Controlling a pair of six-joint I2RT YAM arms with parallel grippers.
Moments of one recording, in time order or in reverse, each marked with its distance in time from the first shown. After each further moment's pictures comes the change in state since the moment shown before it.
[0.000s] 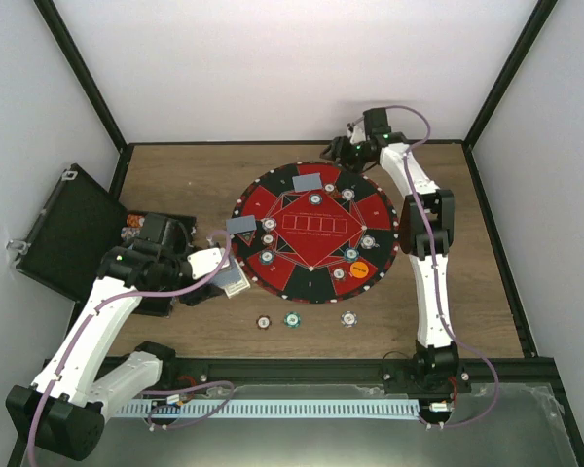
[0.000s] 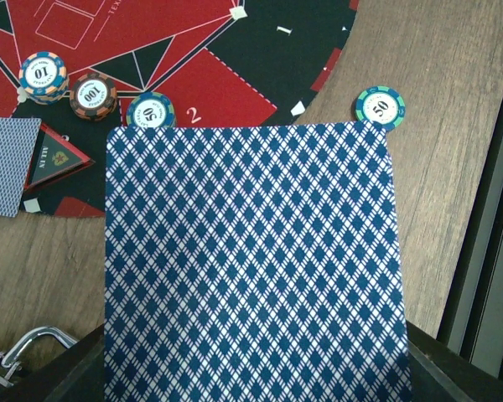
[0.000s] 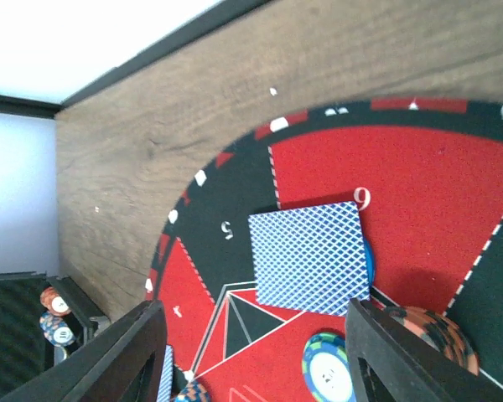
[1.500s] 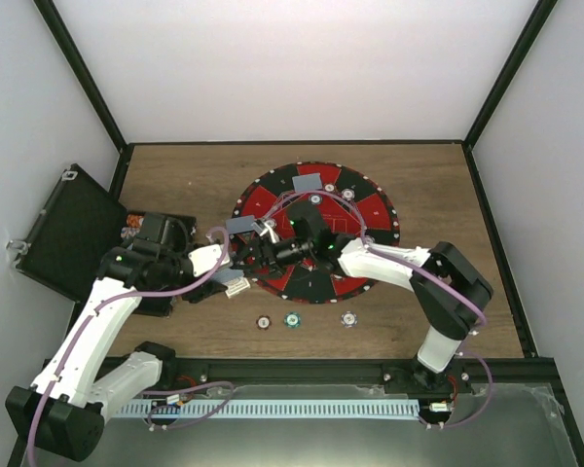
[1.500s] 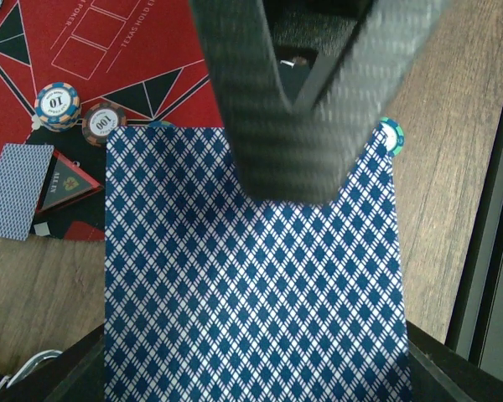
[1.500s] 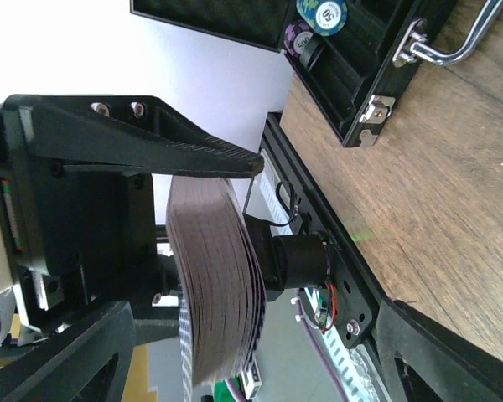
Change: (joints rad) left arm 0.000 -0.003 -0.001 0.046 0.041 -0.026; right arm 0.659 -0.792 -1.234 0.916 -0.278 0.514
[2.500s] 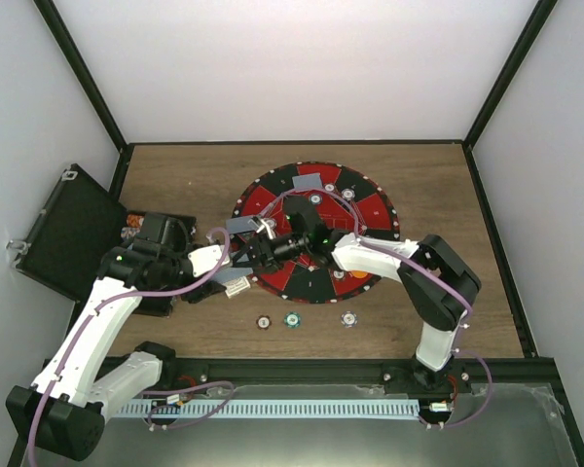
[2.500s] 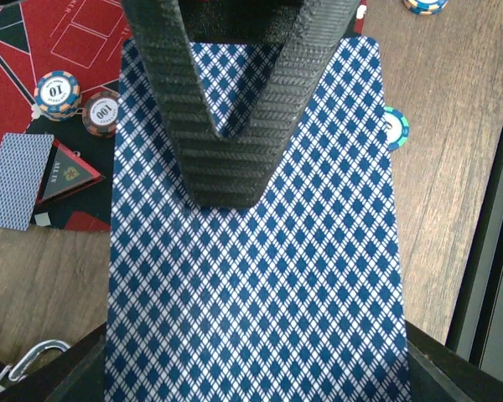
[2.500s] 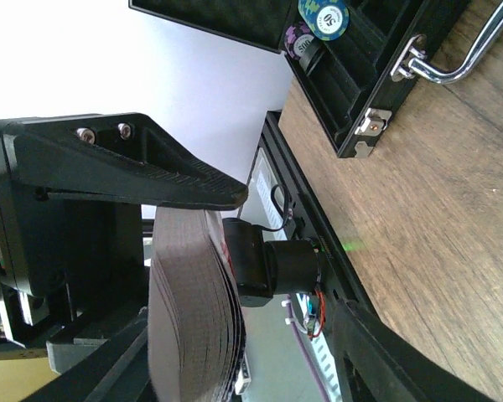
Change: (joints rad) left arm 0.001 0.000 0.000 -0.009 -0.019 0.004; right arm -0.019 0.101 0.072 0.009 -0.051 -0.050
